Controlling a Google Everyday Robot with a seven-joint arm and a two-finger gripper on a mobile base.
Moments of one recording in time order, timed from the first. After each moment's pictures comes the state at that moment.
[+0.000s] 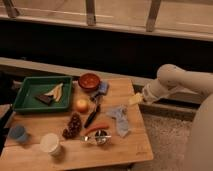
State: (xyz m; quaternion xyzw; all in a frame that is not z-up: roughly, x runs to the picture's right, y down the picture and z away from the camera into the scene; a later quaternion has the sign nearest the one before) arm 0.200 0.075 0.765 -0.29 0.02 0.64 0.71
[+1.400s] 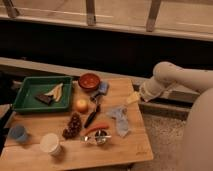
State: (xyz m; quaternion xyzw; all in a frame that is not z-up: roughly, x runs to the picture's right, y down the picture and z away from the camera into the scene) arm 0.174 0.060 0.773 -0.30 0.02 0.60 0.74
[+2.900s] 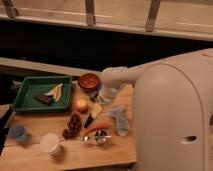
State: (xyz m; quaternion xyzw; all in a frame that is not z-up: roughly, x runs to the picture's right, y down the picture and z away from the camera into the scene) arm -0.012 0.119 0.795 -0.38 0.02 0.39 0.84
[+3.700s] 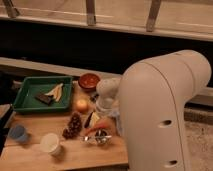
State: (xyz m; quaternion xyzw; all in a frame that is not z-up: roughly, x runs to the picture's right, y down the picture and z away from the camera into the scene) arm -0.020 0.172 0.821 -0.39 0.04 0.39 0.83
